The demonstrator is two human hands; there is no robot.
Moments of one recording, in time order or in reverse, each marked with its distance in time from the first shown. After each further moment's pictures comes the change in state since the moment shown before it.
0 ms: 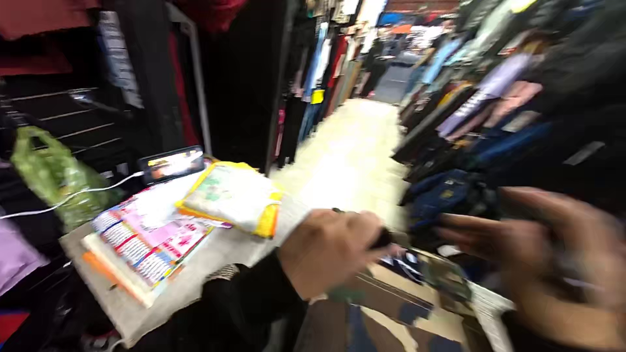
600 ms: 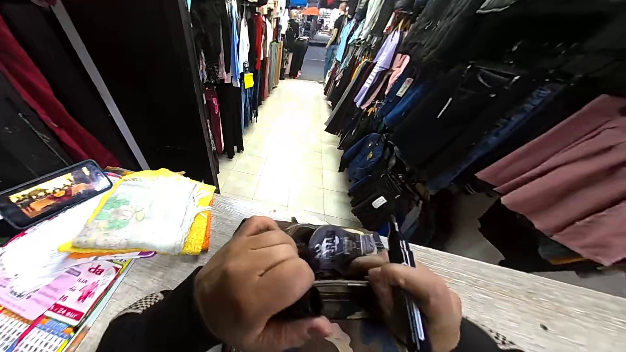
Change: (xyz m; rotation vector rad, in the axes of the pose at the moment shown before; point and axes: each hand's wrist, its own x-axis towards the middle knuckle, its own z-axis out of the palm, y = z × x) left_hand -0.007 -0.020 0.013 -0.426 0.023 0.376; right_hand -0.063 0.034 0.016 -0.138 -0.125 -0.511
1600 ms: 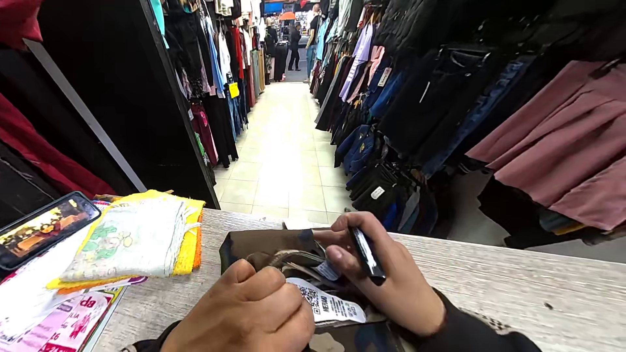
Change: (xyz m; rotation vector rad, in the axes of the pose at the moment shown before) left_hand 0.003 0.028 -0.006 0.305 -0.432 -0.016; right_hand 0.028 -0.013 0.007 0.213 -0.035 0.595
